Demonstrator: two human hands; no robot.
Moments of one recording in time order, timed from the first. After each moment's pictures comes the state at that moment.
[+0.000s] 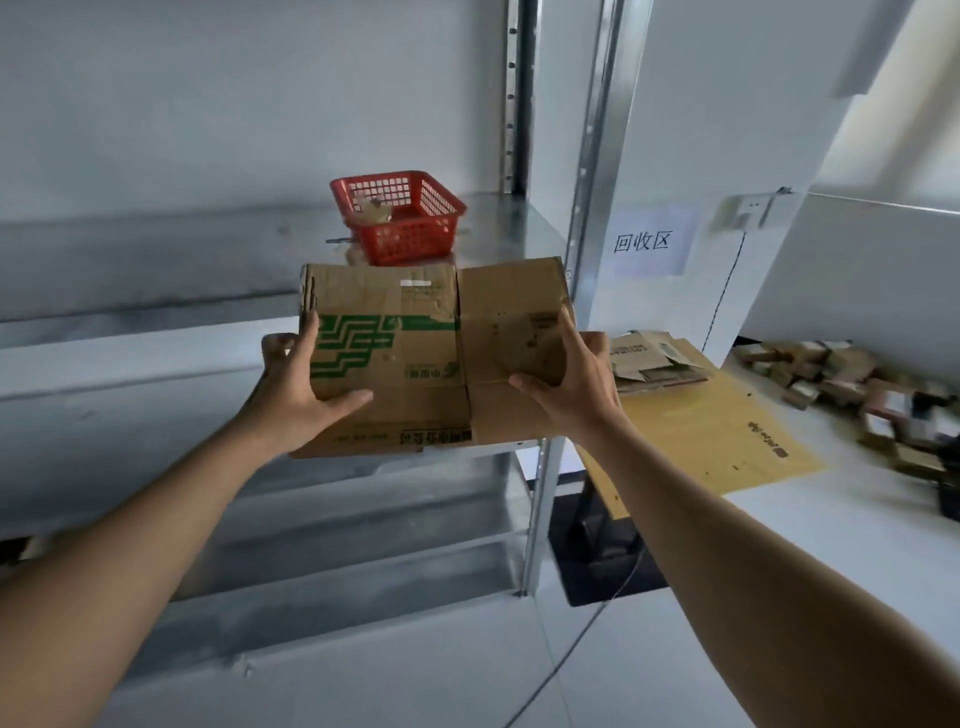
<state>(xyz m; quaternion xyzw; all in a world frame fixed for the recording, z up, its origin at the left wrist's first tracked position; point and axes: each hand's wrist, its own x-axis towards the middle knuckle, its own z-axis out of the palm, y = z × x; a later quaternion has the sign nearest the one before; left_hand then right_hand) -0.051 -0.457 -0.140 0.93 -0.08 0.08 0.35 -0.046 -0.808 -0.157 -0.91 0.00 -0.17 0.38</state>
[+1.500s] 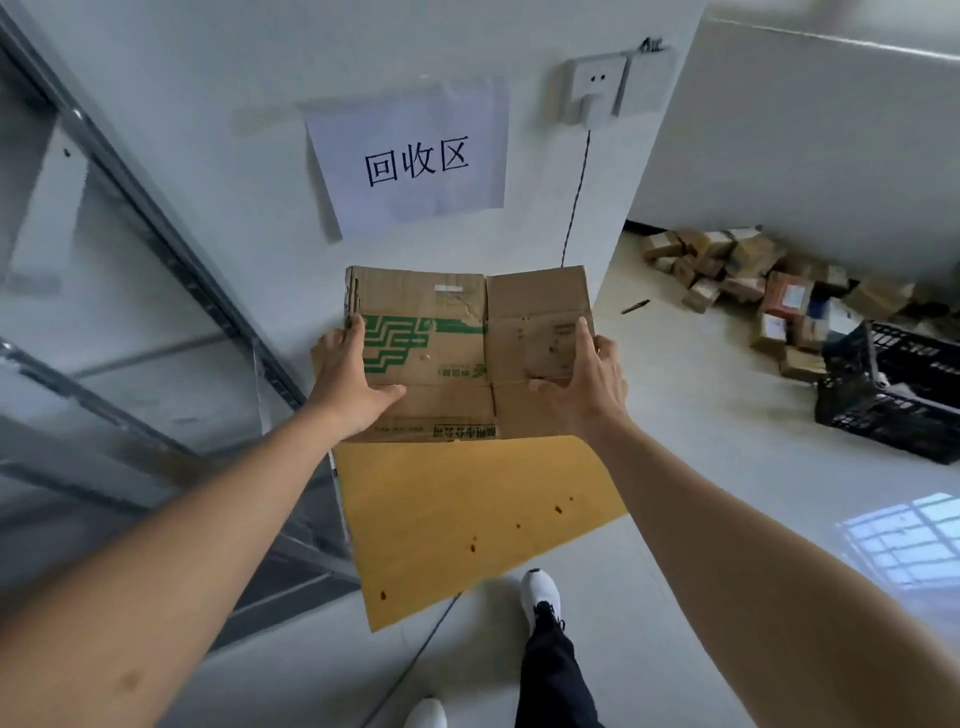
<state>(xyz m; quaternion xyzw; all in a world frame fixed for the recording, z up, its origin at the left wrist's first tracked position) 0.291 -1.004 -0.299 0.94 -0.04 -0.09 0.32 0.223 -1.297 -0.310 -0.93 0.22 0.00 0.29</state>
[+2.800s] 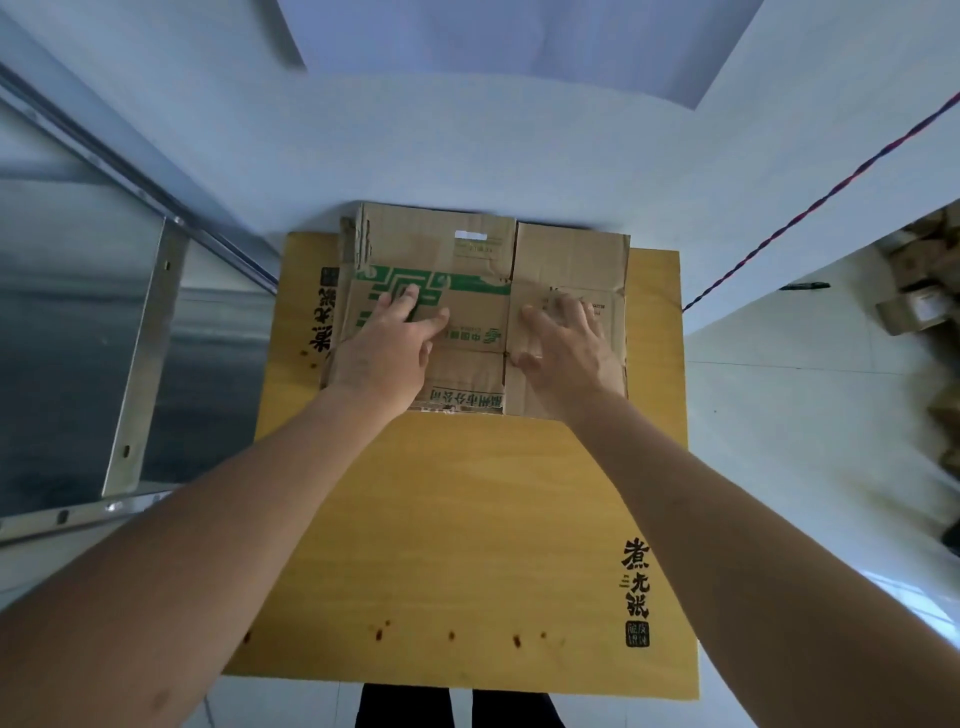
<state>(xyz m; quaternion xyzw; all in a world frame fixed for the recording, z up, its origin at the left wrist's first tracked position) 0.437 -1.091 -0.488 0.98 0.03 -0.15 0.12 0.477 -1.311 -0.491 -0.96 -0.09 0.20 0.15</state>
